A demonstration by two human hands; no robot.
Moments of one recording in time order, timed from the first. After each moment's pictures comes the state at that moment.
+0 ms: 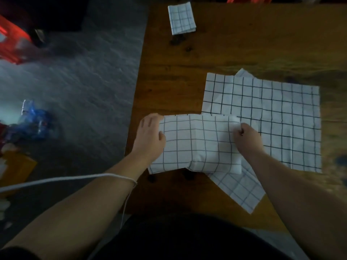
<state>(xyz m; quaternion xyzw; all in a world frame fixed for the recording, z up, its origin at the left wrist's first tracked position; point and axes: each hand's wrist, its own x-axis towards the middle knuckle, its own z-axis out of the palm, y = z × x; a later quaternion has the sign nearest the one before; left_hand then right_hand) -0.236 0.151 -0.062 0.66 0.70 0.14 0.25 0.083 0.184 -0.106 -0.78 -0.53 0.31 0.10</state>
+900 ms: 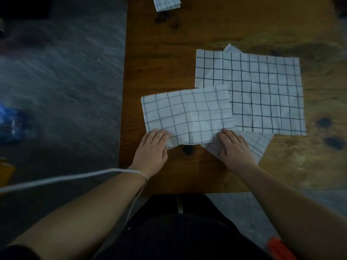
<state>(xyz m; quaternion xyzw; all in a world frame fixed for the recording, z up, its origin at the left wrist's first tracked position) -0.254 0.051 -0.136 0.81 0.55 -0.01 0.18 0.068 0.043 -0.125 -0.67 -0.71 0.21 -0.06</state>
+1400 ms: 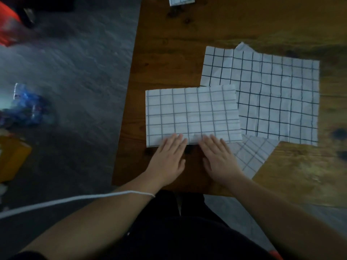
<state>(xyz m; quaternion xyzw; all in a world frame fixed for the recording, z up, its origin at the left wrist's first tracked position) -0.188 0.013 -0.133 0.82 0.55 -0.05 0.18 0.046 0.027 -0.136 -0.52 -0.83 0.20 -0.06</state>
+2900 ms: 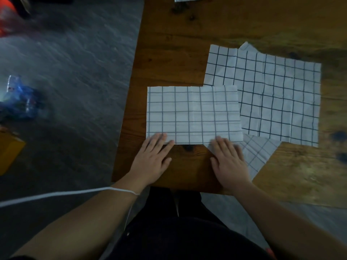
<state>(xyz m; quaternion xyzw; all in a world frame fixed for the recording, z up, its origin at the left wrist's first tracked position) -0.246 -0.003 -0.161 0.81 0.56 -0.06 0.15 0.058 0.008 -0.141 -0.61 -0.76 0.18 -0.11</state>
